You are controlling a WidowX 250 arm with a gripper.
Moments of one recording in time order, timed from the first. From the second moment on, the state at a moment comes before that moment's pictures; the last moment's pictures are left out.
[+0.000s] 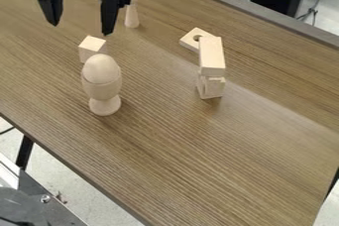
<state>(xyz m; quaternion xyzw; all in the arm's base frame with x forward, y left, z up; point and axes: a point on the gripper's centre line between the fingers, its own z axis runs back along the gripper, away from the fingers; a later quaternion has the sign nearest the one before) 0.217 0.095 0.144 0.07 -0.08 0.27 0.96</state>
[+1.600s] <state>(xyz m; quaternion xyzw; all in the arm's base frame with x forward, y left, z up) 0.274 0.018 0.114 0.03 -0.15 0.23 0.96</state>
